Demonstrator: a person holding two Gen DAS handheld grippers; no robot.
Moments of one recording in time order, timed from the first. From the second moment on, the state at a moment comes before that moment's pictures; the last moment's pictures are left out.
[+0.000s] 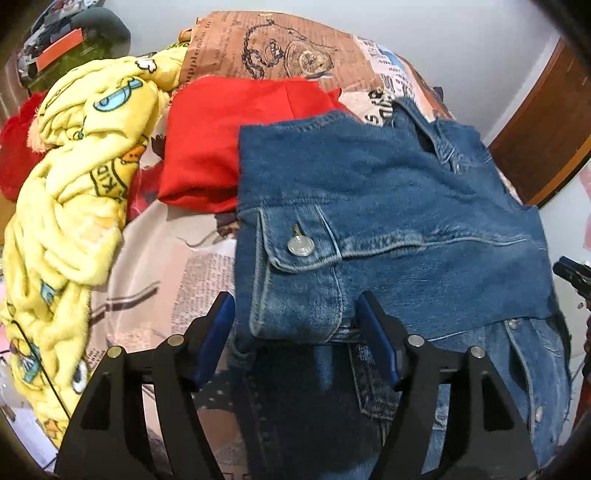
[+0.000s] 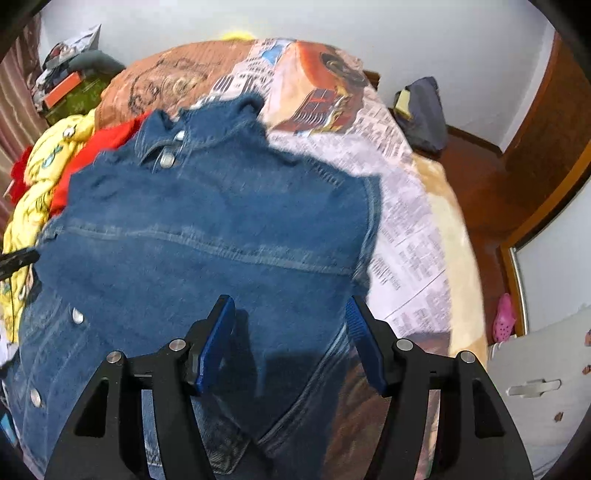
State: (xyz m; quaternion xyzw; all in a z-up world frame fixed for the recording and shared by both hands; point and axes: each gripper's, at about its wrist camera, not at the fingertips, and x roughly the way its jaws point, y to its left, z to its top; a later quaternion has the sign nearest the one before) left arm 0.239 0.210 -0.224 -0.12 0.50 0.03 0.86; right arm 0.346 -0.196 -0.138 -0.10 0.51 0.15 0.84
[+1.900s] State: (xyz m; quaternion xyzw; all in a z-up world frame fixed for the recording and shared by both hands) left arm 0.362 0.250 -0.120 -0.11 0.41 0.07 0.90; right arm 0.479 -0.149 -0.053 -0.03 0.44 0.22 0.87
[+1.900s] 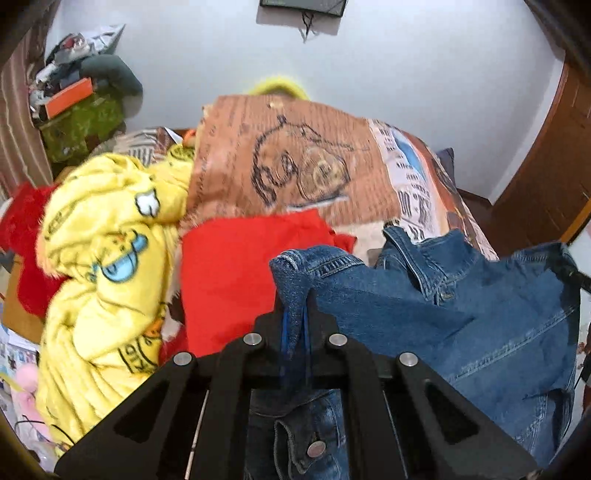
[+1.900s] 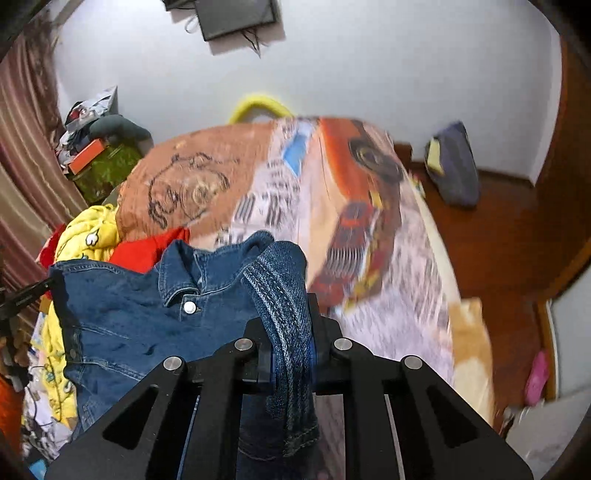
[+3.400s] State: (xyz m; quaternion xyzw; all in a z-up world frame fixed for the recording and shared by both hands) left arm 0.299 0.247 -0.111 -0.07 0.41 0.10 0.91; right arm 0.398 -0.161 -0.041 -0.10 0.43 0.16 0.88
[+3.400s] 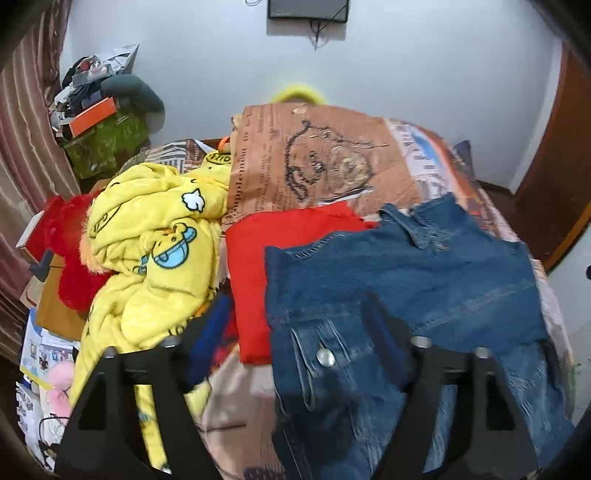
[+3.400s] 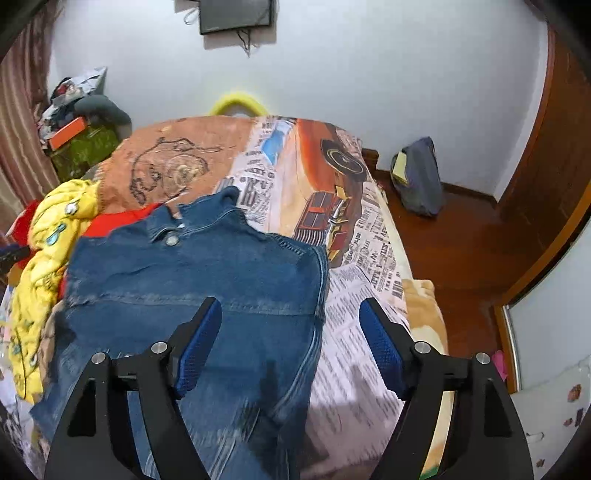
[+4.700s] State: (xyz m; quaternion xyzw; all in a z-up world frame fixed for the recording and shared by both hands) left arm 0.151 0.211 -0.285 -0.27 0.57 -0.06 0.77; right arm 0.278 -0.220 -0.162 0.02 0.58 0.25 0.78
